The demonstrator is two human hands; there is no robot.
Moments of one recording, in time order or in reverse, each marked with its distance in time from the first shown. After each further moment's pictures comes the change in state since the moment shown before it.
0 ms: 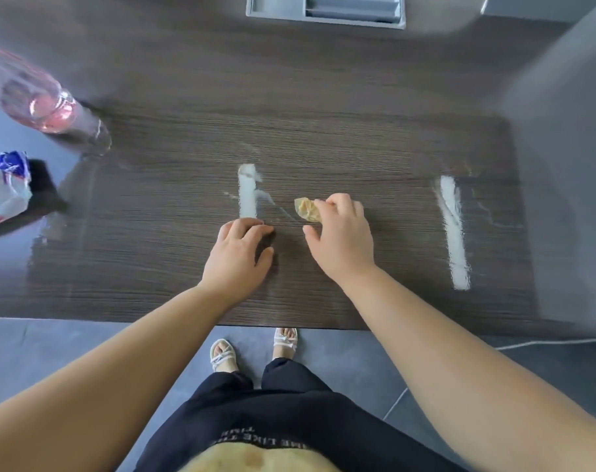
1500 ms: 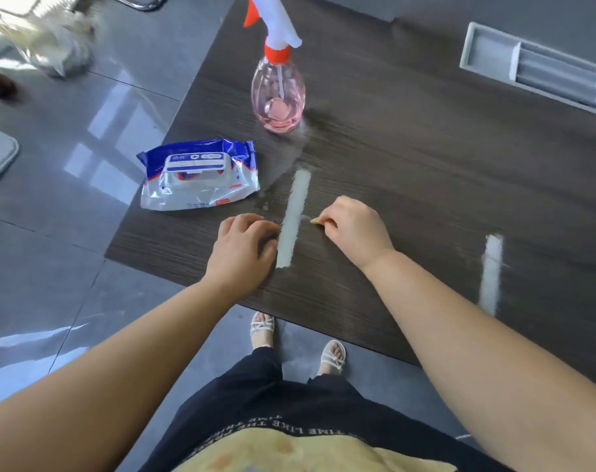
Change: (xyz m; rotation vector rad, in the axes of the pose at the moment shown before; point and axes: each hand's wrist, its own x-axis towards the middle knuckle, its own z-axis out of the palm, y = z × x) left_hand -0.055 -0.234 -0.118 -0.205 0.163 -0.258; right_hand 0.074 -0.245 0.072 0.061 -0.190 -0.463
